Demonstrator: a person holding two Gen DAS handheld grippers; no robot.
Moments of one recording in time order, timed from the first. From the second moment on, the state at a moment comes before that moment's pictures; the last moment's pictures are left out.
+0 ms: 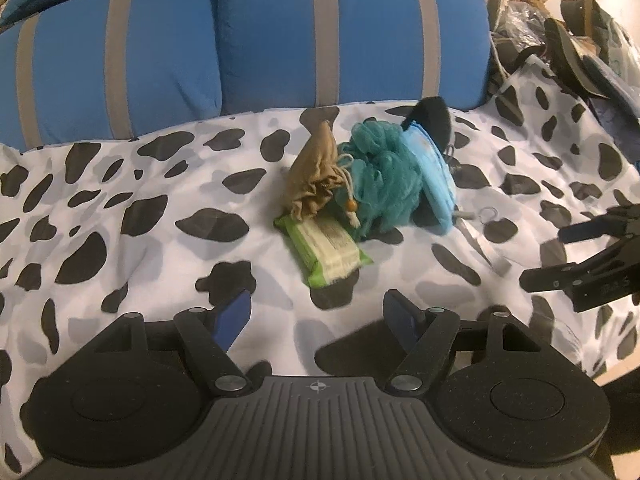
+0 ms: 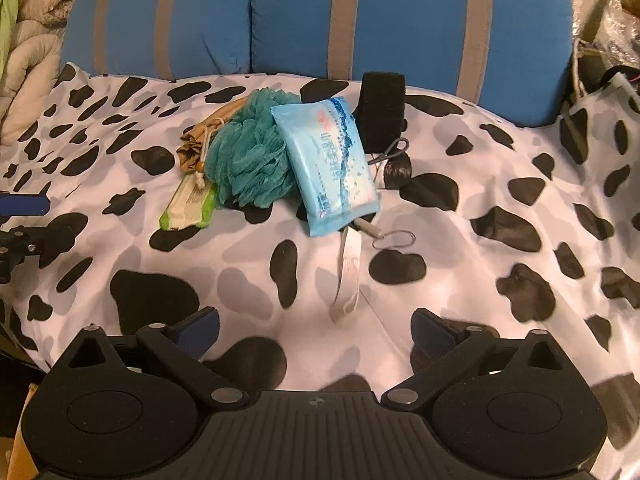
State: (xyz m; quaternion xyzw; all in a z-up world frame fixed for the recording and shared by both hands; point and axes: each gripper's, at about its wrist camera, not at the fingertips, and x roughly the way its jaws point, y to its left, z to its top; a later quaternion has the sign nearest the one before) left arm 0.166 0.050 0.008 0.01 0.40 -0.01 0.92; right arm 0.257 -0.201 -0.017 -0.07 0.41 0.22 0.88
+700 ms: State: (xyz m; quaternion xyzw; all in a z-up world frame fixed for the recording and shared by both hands) left arm 0.199 0.052 0.002 0.00 0.41 -0.04 0.91; right arm 0.323 -0.192 -0.068 -0.06 0.48 0.17 0.86
